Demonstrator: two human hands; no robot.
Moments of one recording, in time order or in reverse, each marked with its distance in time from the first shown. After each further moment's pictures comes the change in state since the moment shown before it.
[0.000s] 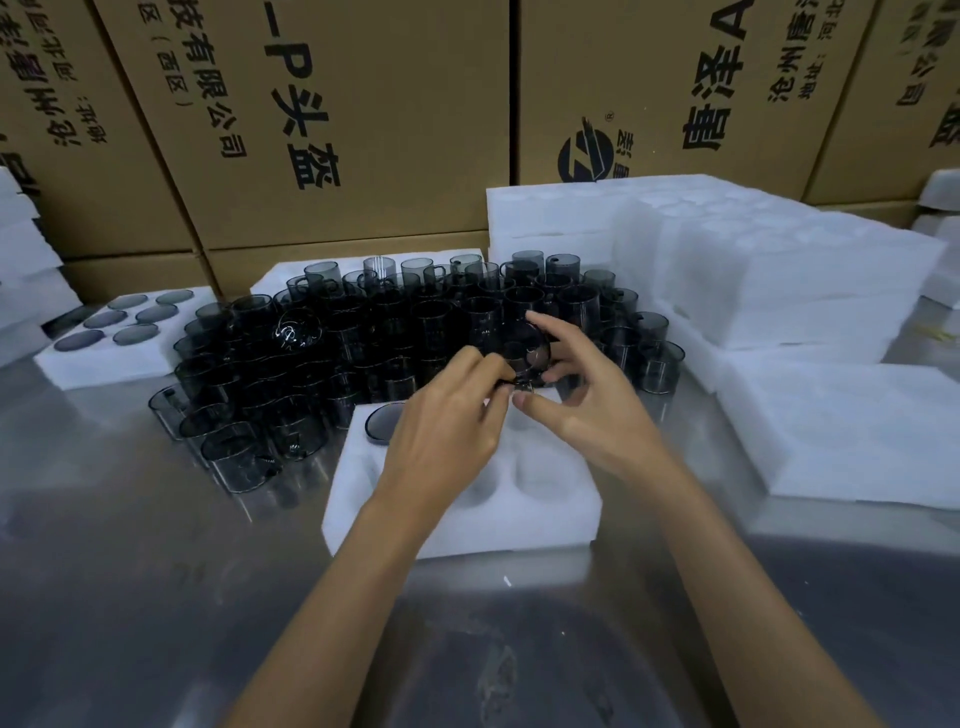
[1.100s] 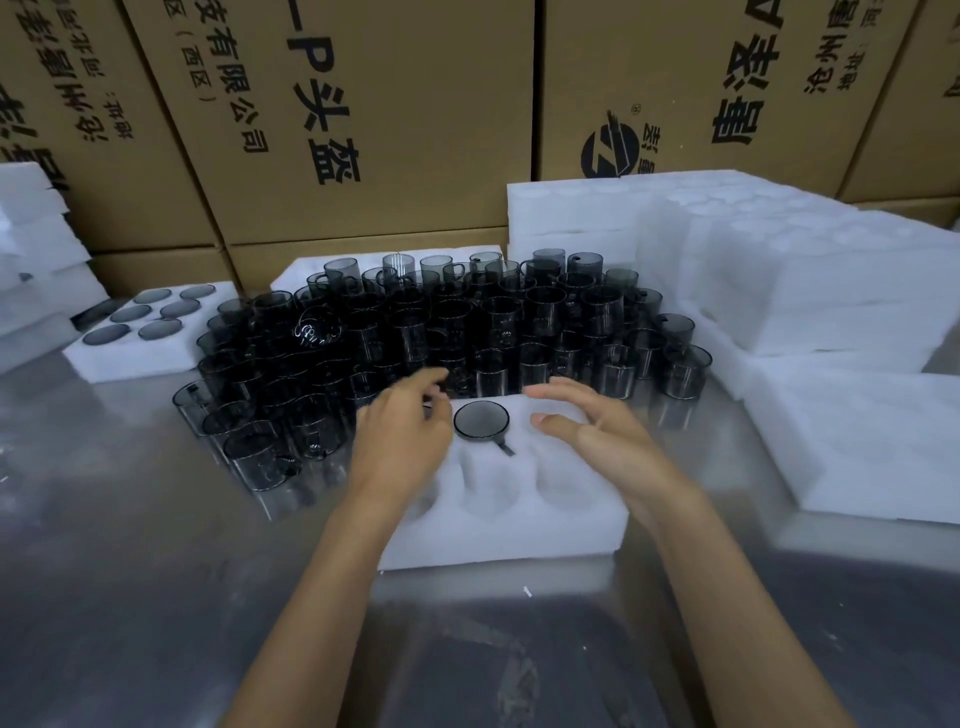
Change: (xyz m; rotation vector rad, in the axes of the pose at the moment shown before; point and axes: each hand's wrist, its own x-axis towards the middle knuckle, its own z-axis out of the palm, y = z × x) left_hand -0.008 -0.037 -0.023 -0.031 -0.145 -0.629; right_hand -0.007 0.007 0.012 0.179 -0.100 0.405
